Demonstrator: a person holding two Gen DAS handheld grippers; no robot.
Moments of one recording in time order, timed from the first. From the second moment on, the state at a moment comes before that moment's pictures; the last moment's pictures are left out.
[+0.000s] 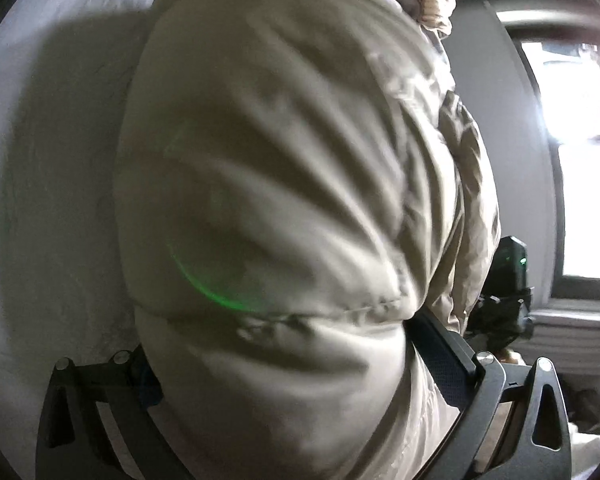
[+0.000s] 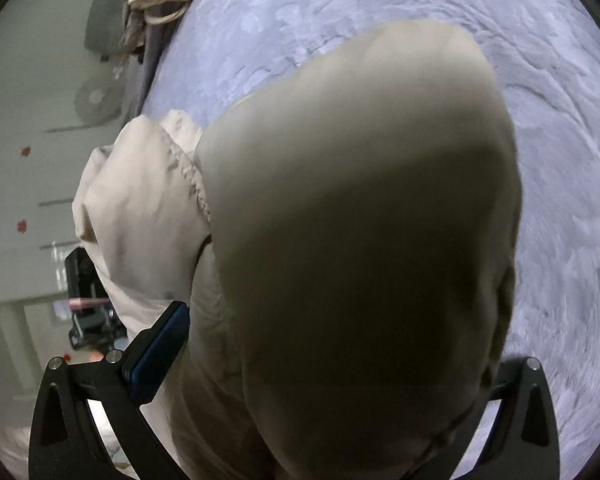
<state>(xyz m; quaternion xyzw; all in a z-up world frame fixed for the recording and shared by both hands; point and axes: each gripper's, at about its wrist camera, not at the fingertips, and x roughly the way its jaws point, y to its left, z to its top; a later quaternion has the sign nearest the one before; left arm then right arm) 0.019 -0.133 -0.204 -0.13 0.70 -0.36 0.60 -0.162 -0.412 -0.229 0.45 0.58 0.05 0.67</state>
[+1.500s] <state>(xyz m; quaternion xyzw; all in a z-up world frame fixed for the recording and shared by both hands) 0.228 -0.080 -0.182 -0.06 0.58 -0.26 0.77 0.092 -0.375 -0.223 0.41 0.54 0.05 0.73</state>
